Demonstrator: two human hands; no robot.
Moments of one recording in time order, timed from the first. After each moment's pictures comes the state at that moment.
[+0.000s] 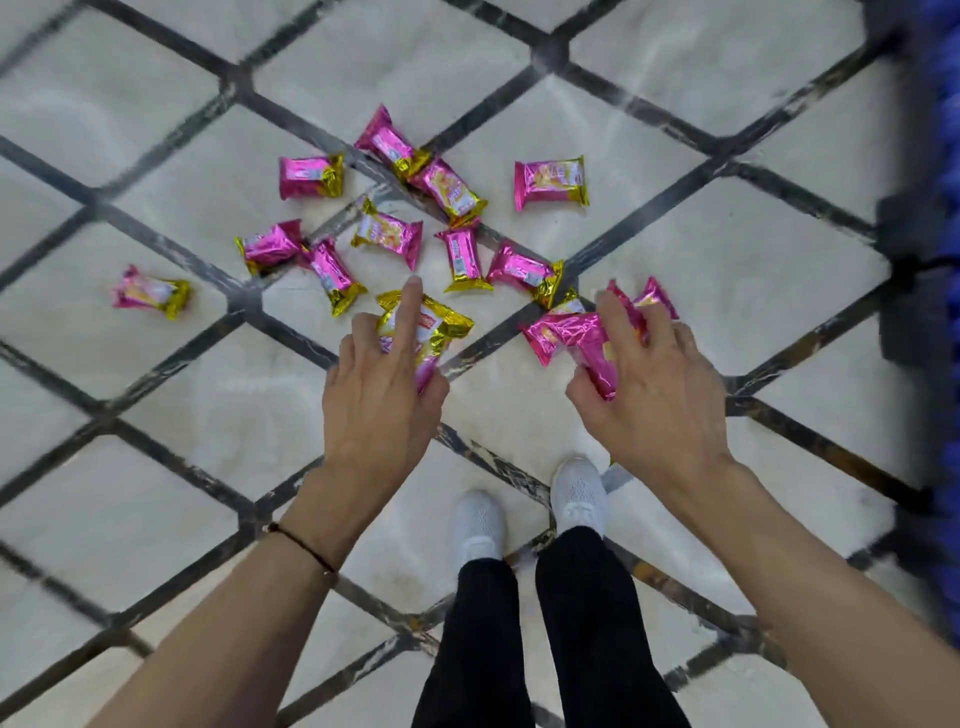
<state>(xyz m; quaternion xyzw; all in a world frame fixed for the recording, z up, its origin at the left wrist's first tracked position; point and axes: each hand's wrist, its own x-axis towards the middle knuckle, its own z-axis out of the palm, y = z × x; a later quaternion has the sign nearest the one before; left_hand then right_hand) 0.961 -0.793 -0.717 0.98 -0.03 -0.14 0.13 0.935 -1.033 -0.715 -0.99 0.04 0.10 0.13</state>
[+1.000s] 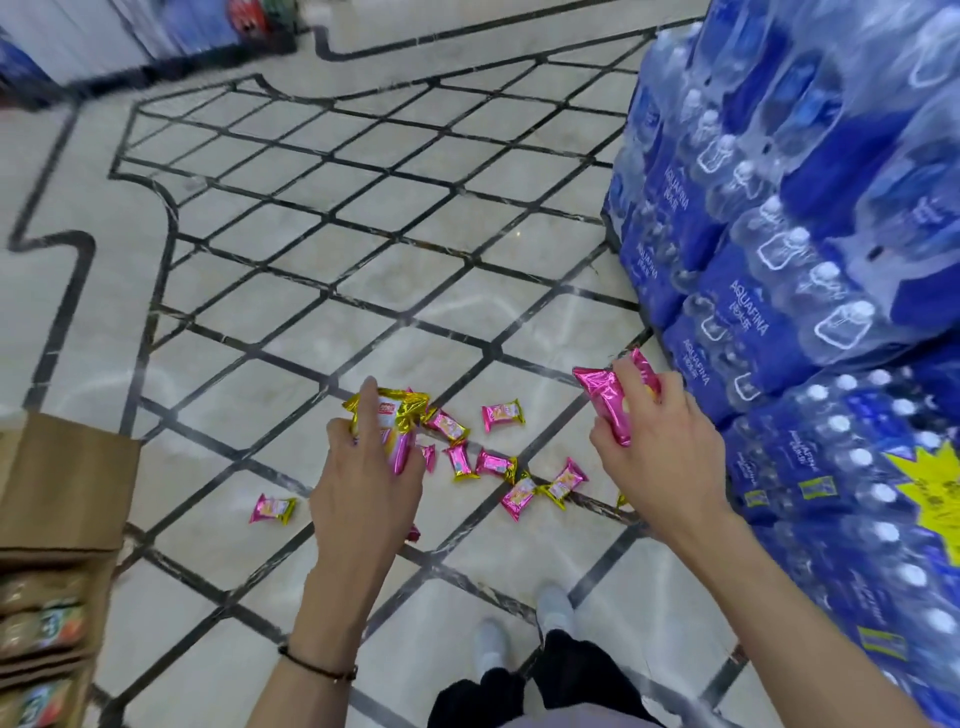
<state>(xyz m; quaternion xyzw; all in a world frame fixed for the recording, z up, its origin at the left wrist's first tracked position) 0.944 -0.863 -0.186 0.98 0.05 -0.01 0.19 0.905 -1.130 -0.199 -0.98 0.15 -0.08 0.14</state>
